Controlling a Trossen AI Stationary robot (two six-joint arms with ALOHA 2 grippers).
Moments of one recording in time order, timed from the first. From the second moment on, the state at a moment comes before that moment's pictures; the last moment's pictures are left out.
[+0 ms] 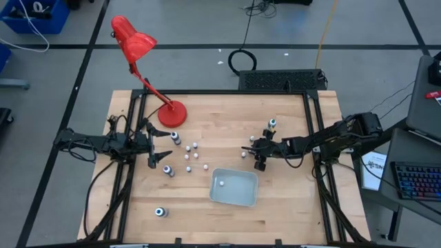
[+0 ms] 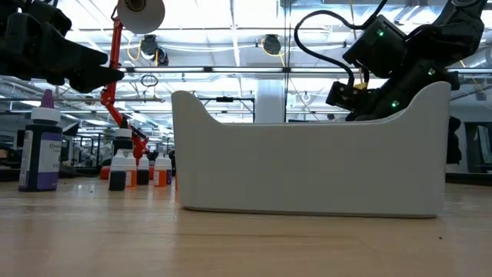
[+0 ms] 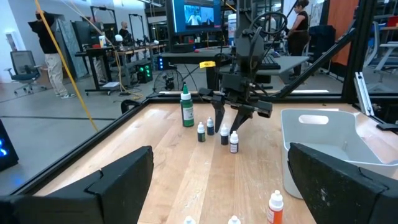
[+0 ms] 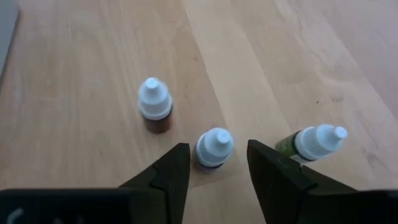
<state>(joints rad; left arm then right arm) -0.19 0.05 0.03 0.03 -0.33 0.05 0.04 1.48 0.47 0.19 0.31 0.16</state>
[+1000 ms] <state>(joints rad) -0.19 0.05 0.03 0.03 -0.33 0.05 0.02 1.48 0.47 0.23 0.31 0.15</state>
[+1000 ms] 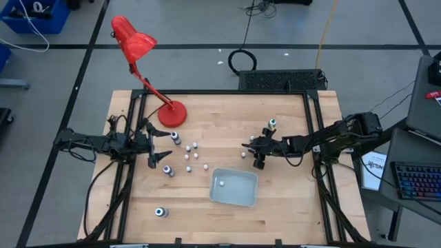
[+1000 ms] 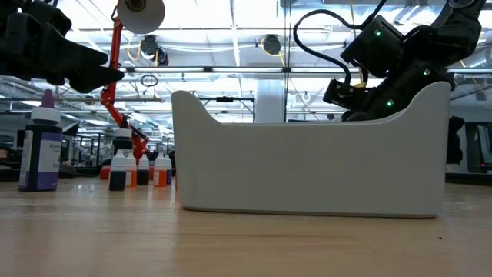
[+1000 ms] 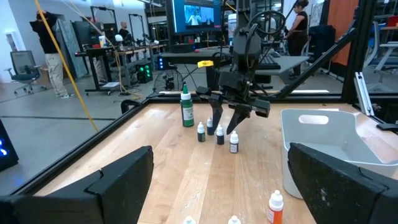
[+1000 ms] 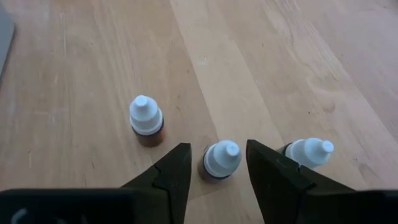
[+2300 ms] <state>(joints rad) -0.19 0.05 0.03 0.03 -0.33 0.05 0.02 1.43 0.47 0.19 0.31 0.17</state>
